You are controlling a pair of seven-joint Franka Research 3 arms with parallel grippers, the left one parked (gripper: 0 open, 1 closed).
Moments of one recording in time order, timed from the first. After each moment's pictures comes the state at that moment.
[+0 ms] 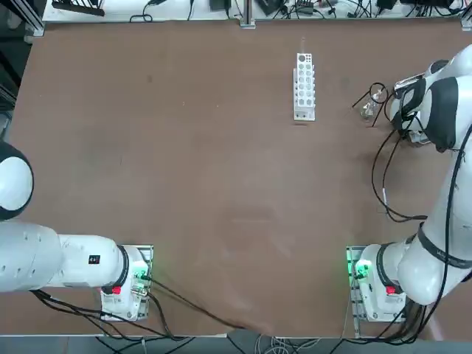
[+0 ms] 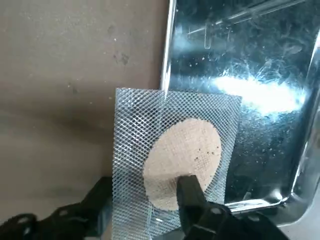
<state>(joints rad) 0.51 0.50 -0.84 -2.42 0.07 2.87 -0.67</state>
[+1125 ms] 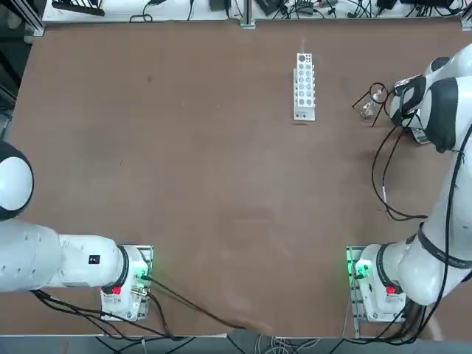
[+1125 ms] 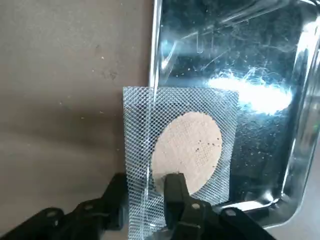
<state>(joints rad) 0.52 0.50 -0.85 -2.40 0.07 2.88 -0.62</state>
